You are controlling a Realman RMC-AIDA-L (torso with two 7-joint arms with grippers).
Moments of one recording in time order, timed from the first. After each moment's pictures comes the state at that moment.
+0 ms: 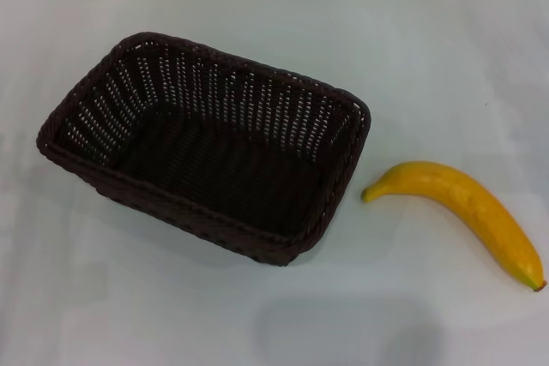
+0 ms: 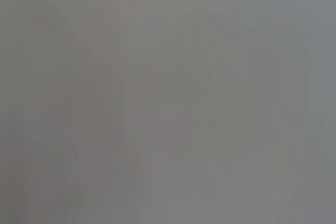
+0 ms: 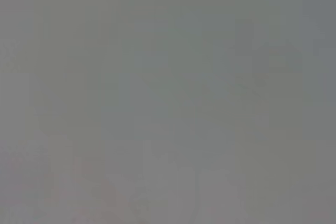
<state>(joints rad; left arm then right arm) -0.35 -2.09 0.59 -0.06 -2.60 -1.48 2.71 0.52 2.02 -0.50 -0.09 2.37 1.14 -2.81</state>
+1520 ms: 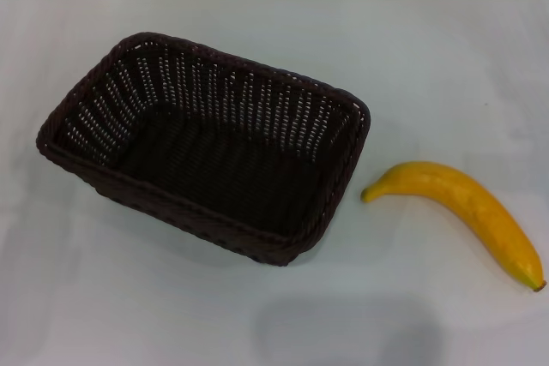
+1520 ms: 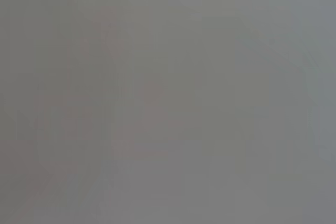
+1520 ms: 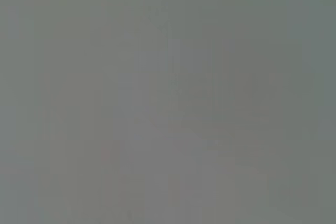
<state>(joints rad) -0.33 -2.07 0.62 0.09 -2.53 -1.40 2.35 0.52 2.02 -0.50 -0.09 2.37 1.13 -2.81</state>
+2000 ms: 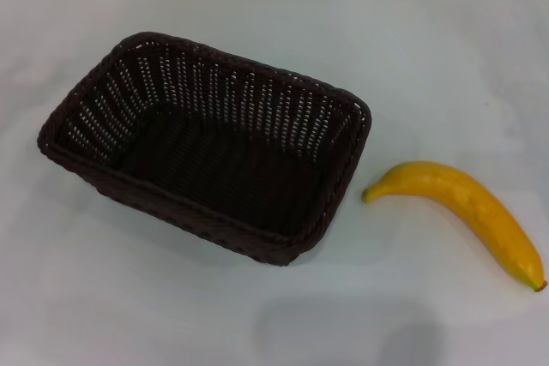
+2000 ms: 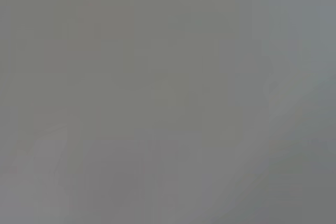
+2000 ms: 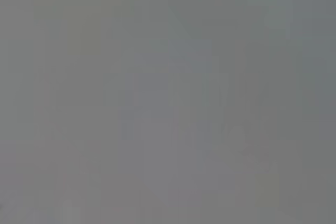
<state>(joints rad) -0.44 -1.90 0.67 0.50 -1.75 -1.14 1.50 0.53 2.02 -0.51 -0.09 2.37 1.14 -2.81</state>
